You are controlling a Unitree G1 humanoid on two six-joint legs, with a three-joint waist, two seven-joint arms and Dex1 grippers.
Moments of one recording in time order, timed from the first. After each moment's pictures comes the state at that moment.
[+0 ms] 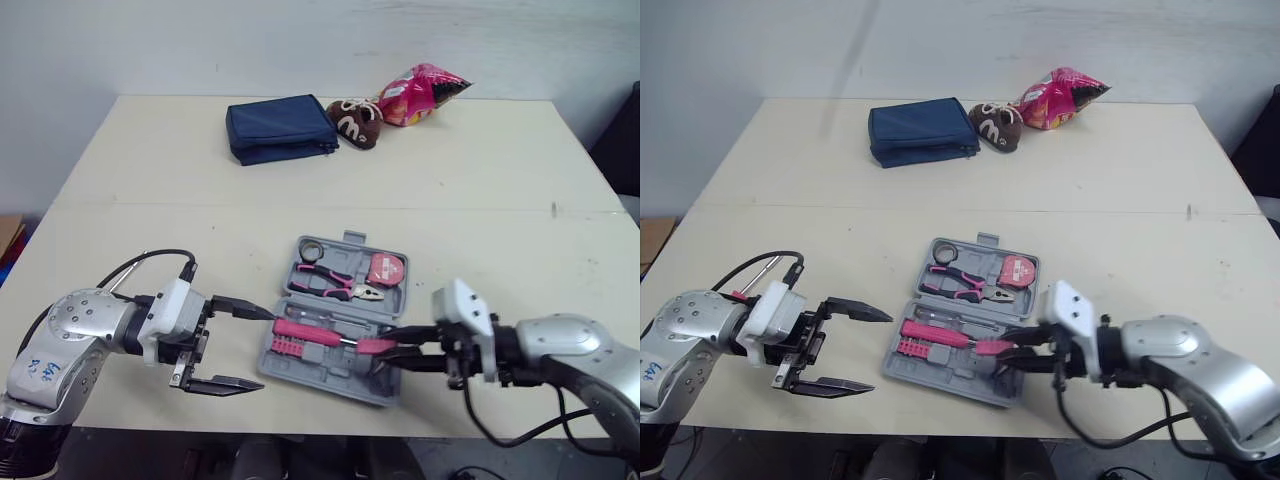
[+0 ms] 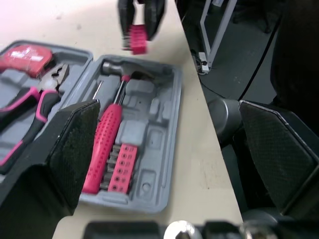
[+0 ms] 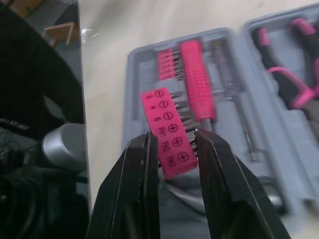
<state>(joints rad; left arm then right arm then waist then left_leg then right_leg) -0.06 0.87 0.12 -0.38 -0.65 0.29 -1.33 -0.14 -0.86 0.06 -0.76 0.74 0.90 0.82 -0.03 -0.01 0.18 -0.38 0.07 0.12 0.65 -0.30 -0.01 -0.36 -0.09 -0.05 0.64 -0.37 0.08</state>
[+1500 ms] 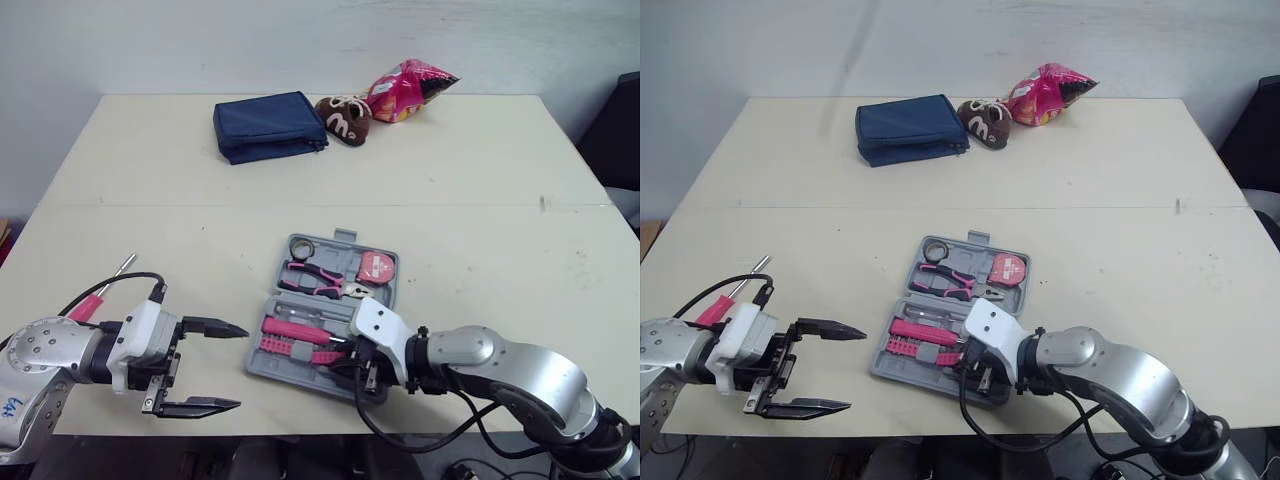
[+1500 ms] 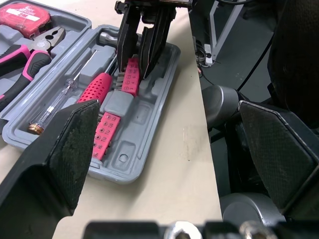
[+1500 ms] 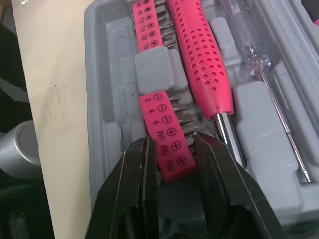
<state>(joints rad) 0.14 0.92 0.27 -0.42 -0.66 0.28 -1.33 -0.36 -0.64 0.37 -0.78 0.63 1.24 0.47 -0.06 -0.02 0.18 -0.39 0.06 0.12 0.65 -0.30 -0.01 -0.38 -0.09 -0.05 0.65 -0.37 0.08</state>
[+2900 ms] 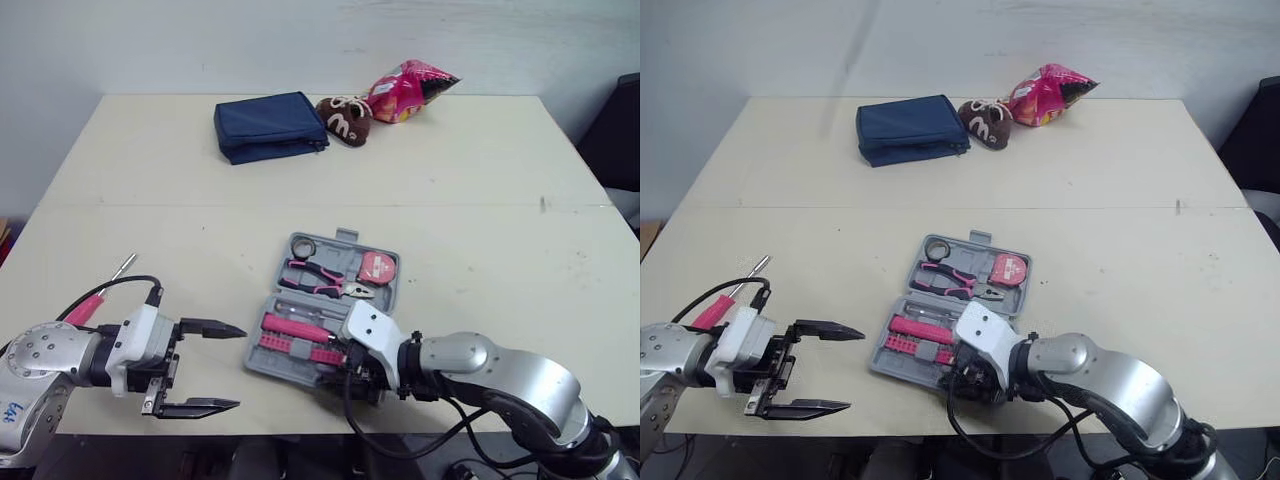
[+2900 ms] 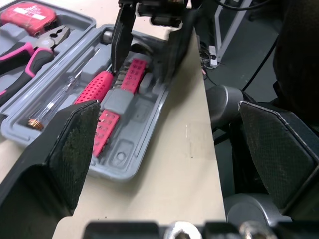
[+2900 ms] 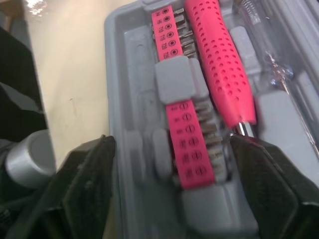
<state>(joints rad) 0.15 0.90 0.26 -0.38 -0.65 0.24 -1.32 -0.31 -0.64 0.28 -0.80 0.65 1.23 0.53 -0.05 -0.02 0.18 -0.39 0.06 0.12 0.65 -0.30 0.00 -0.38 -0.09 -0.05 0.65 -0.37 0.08</state>
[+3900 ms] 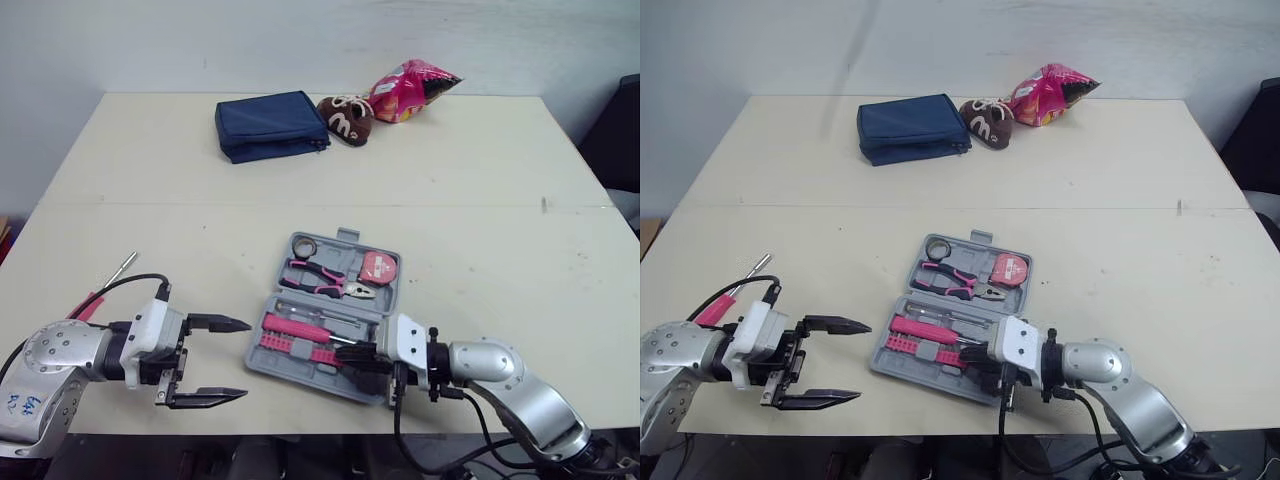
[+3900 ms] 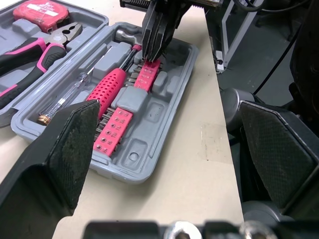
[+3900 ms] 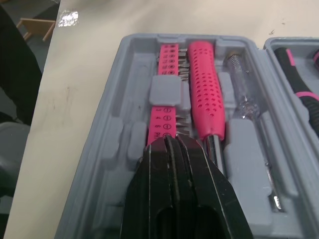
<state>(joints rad) 0.10 0.86 0.21 -0.35 -0.62 0.23 -1.29 -0.06 -0.65 0.34 -0.46 0.24 0.27 0.88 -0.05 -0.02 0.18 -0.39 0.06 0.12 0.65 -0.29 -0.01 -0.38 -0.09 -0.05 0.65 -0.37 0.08</state>
